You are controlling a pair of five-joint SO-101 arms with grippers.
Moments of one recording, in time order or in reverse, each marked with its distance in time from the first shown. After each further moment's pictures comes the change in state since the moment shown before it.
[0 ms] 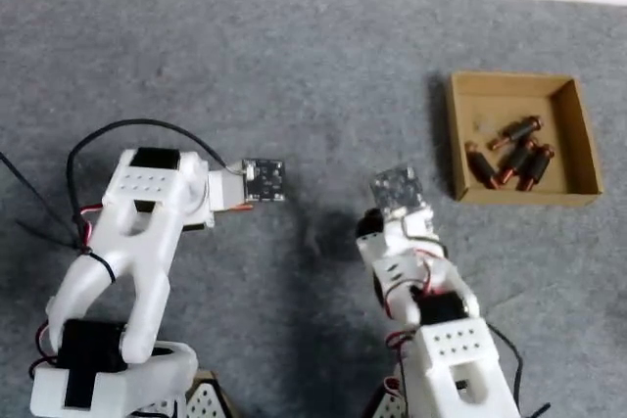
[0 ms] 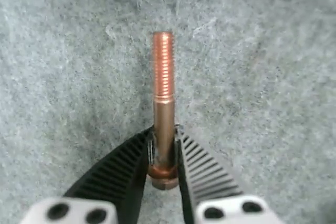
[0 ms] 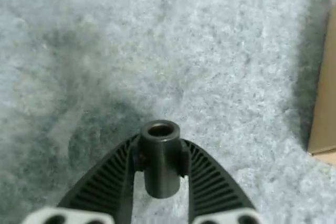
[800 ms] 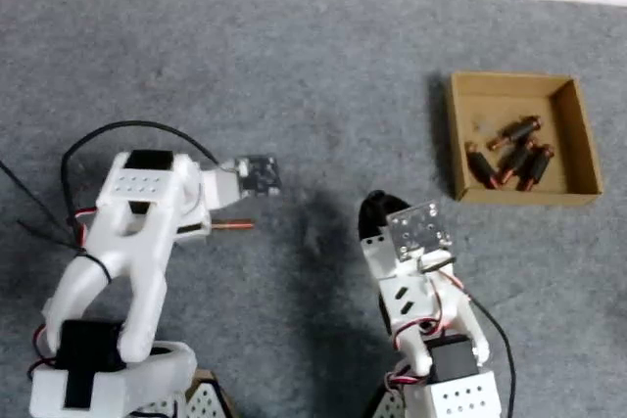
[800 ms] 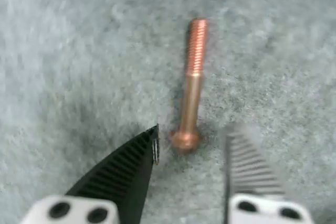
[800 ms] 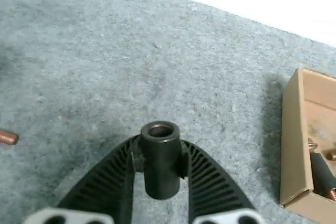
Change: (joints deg) left arm -1.8 0.0 1.1 -0.2 5.1; right arm -0.1 -36.7 8.8 9.9 0.0
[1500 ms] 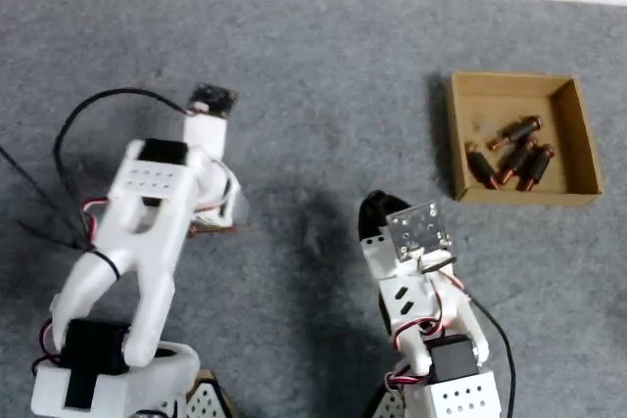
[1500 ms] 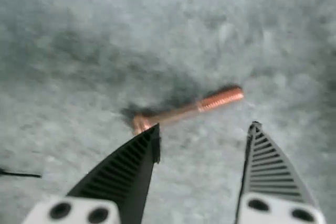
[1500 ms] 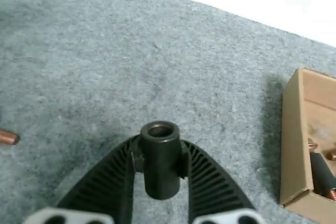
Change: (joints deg) left arm 5.2 0.0 -4.3 5.0 70.8; right arm 0.0 0.0 0.0 0.0 0.0
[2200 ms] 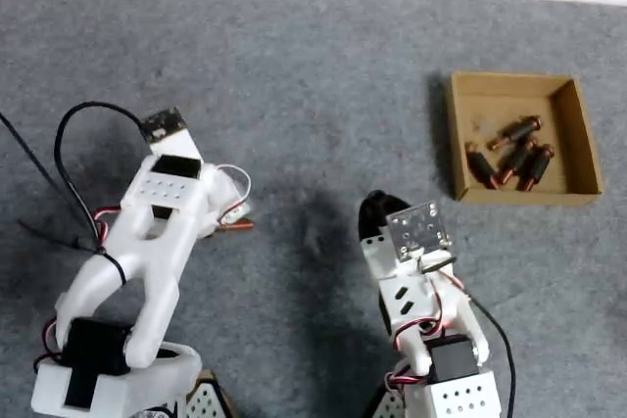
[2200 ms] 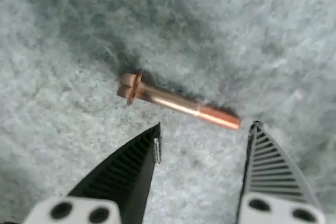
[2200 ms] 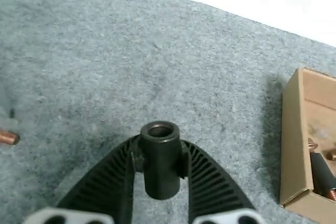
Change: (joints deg) left arm 1.9 0.0 6.2 -5.2 45.4; right arm 0.0 0.0 0.0 0.0 0.0
